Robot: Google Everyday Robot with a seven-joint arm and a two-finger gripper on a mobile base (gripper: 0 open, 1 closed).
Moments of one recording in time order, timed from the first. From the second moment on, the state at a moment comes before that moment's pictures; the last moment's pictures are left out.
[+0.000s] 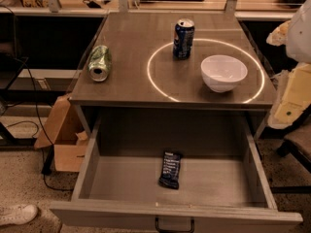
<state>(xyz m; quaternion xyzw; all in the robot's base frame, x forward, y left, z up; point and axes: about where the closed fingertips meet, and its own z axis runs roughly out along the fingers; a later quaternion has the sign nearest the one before) 0.438 -0.217 0.976 -0.60 0.78 -0.03 0.16</state>
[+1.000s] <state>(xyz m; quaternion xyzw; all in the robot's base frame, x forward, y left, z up) 0.379 -0.199 0.950 -0.61 0.78 -0.03 0.12</state>
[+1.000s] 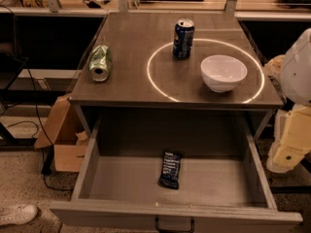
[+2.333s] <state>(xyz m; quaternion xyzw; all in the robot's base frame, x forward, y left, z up) 0.356 -0.148 0.887 -0.58 0.81 0.04 0.08</state>
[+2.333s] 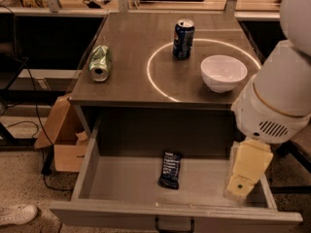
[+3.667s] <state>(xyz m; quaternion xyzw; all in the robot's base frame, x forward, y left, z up) 0.360 -0.110 0.827 -0.53 0.84 0.07 0.08</state>
